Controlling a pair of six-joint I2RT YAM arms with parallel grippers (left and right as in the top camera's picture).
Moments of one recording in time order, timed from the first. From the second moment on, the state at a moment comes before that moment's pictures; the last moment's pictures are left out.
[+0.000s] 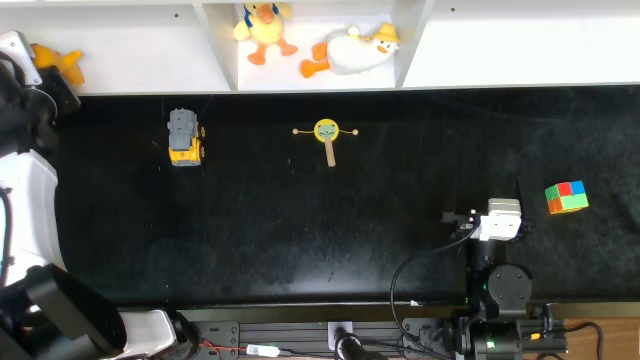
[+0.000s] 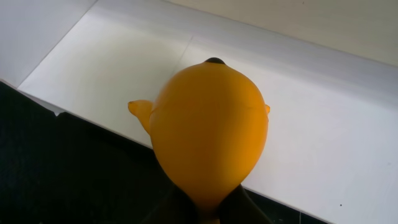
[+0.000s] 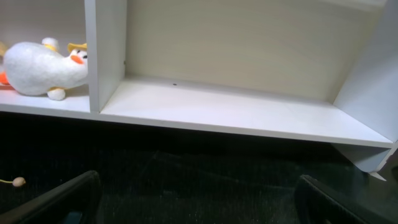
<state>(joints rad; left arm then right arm) 0.46 1.57 1.22 -0.25 0.07 0.01 0.01 0.01 0.02 -0.01 0.11 -0.14</state>
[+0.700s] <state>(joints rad) 0.46 1.63 1.23 -0.17 0.12 0.00 0.01 0.01 0.02 -0.01 0.11 -0.14</state>
